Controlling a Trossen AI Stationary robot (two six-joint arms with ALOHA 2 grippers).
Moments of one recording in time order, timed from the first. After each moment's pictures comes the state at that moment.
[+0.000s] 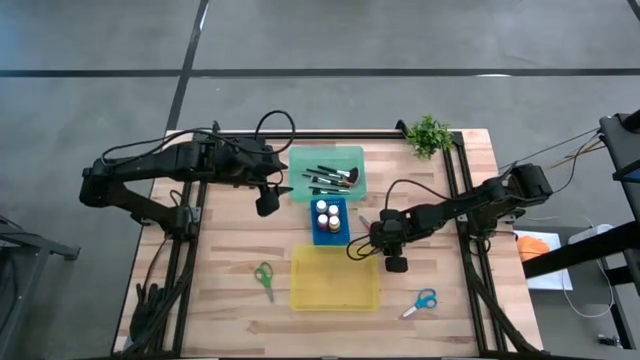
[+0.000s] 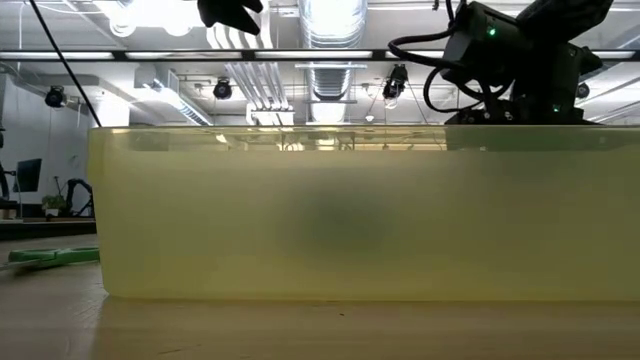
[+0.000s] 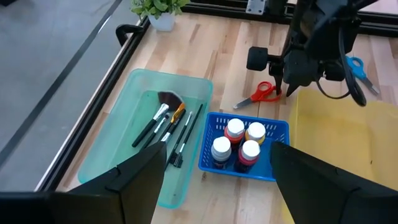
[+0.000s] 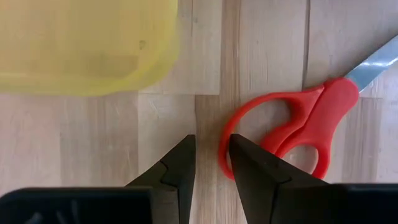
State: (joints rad) left arm 0.08 1.28 1.39 -0.83 -0.16 -0.08; right arm 0.17 1.58 0.72 -0.42 0.00 0.18
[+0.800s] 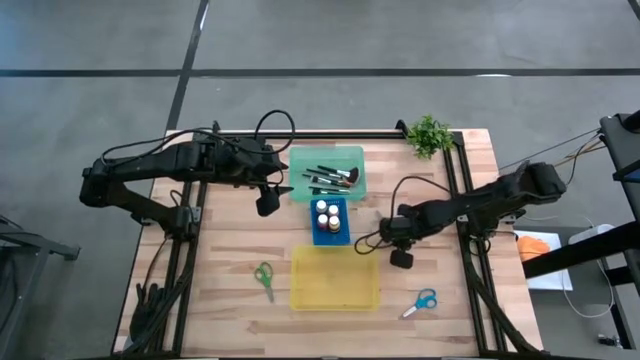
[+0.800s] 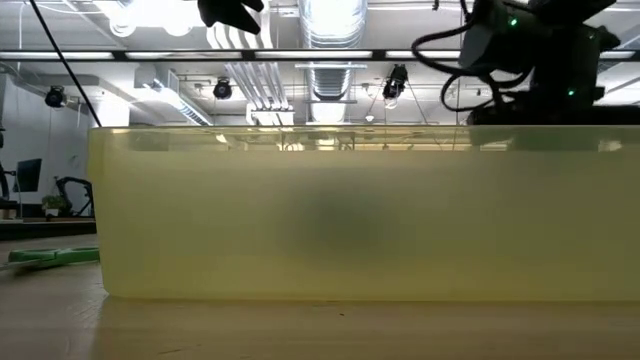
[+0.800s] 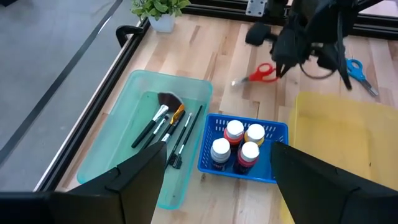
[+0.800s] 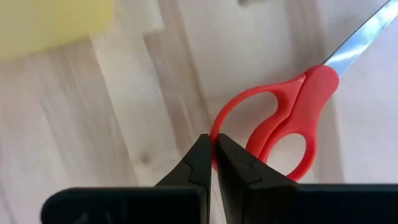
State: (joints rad) left arm 0.08 1.28 1.39 -0.83 -0.16 -0.08; right arm 0.17 1.43 0.71 -0.65 0.04 0.46
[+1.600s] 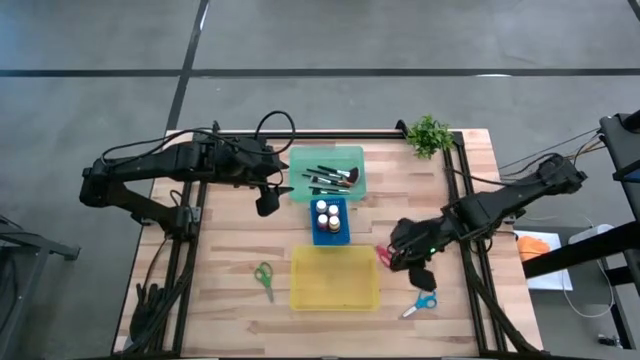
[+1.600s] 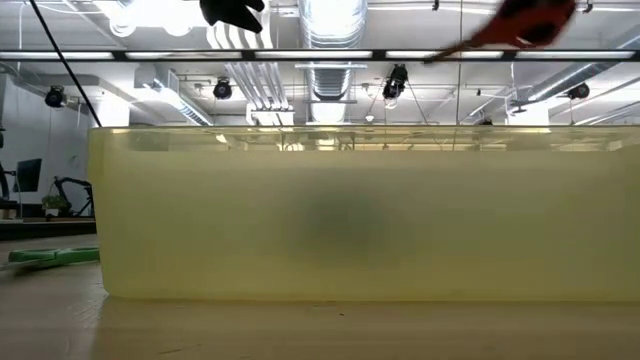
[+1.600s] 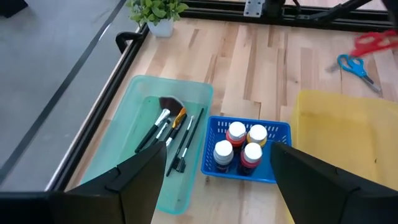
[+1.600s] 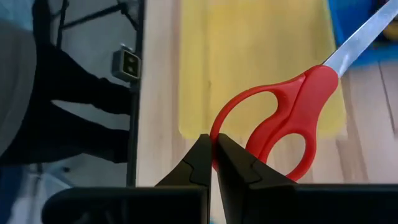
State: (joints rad) left arm 0.08 1.28 1.39 -0.82 -0.16 -0.04; right arm 0.41 1.22 1.06 -0.70 -0.11 0.60
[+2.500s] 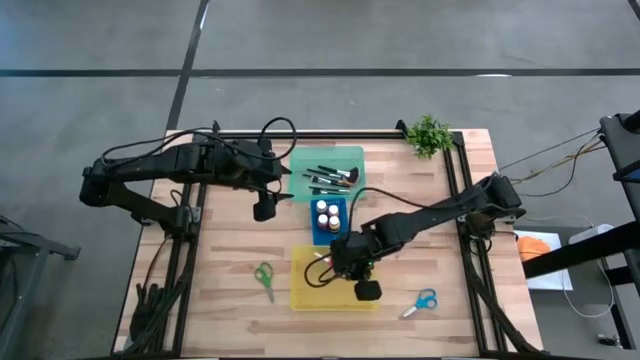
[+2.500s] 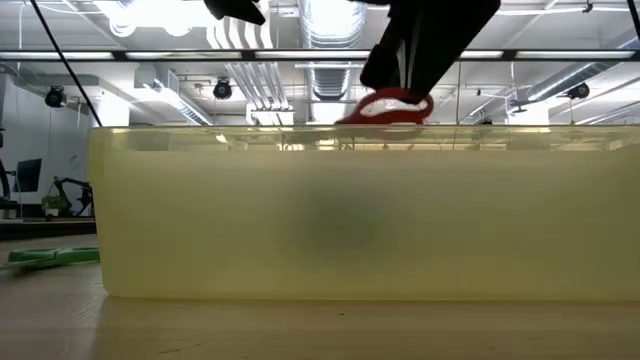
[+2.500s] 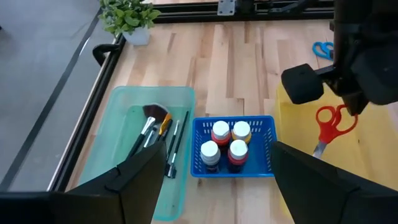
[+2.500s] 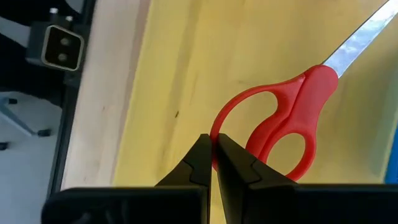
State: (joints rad) left arm 0.06 1.28 1.39 -0.81 -0.10 0.05; right arm 0.29 1.83 1.45 -0.75 -0.24 0.20
